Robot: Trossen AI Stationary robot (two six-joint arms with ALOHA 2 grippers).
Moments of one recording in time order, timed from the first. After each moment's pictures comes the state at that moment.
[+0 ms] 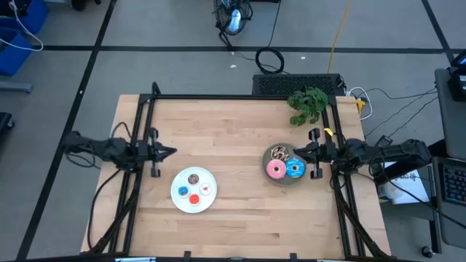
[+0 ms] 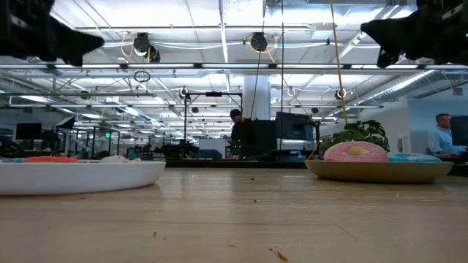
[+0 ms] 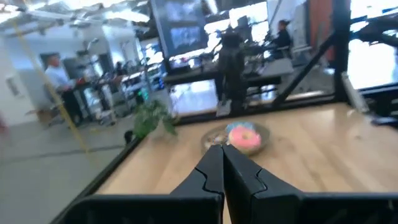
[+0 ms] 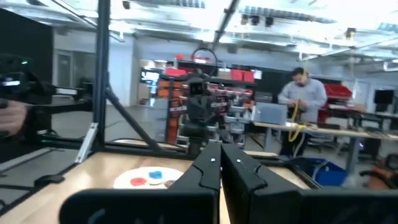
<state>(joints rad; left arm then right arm) -0.28 0.02 0.12 -0.03 -0.38 0.22 0.08 0.24 0.02 0.47 0.08 -0.12</state>
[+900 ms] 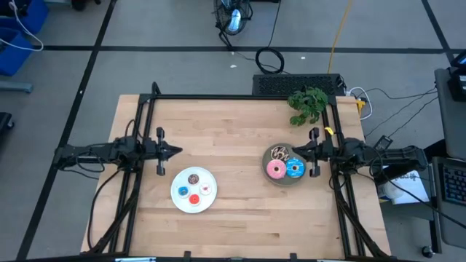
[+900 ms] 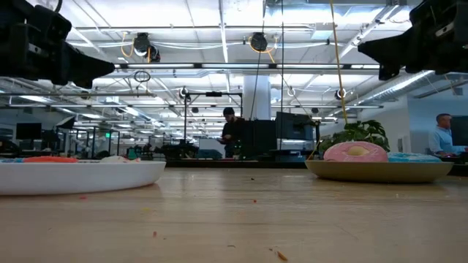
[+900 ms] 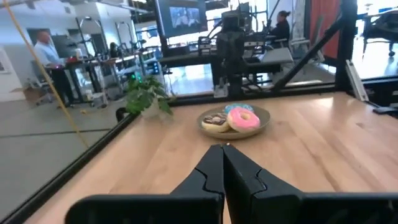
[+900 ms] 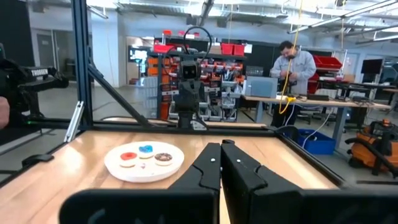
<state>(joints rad) 0.01 0.04 0.01 0.02 -0.08 0.13 0.00 0.13 0.01 0.26 0.05 -0.06</state>
